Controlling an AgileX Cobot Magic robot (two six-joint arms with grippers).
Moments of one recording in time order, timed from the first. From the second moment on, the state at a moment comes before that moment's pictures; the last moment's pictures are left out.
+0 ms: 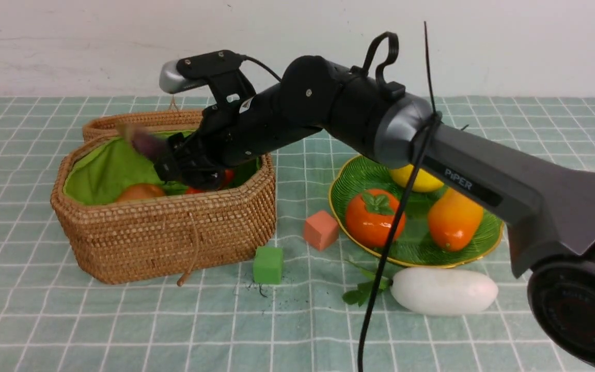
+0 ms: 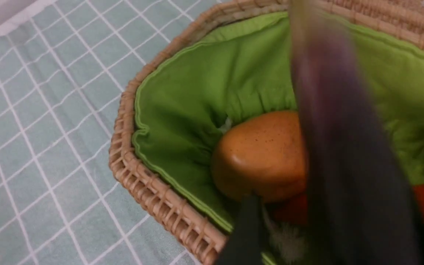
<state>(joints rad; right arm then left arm) 0.66 2.30 -2.18 0.57 0.66 -0.41 0.04 -0.01 0.02 0.01 0.43 -0.10</state>
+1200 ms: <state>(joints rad) 0.49 1.62 -1.06 -0.15 0.68 -0.68 0.04 -0.01 0.02 0.01 0.43 -0.10</state>
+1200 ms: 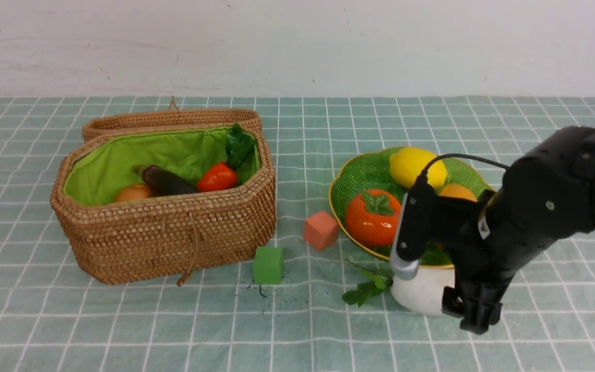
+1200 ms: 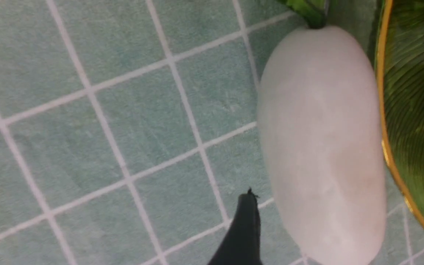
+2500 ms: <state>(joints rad) 0.51 1.64 -1.57 0.73 0.86 -1.10 0.04 -0.01 0.02 0.02 0.43 -0.10</state>
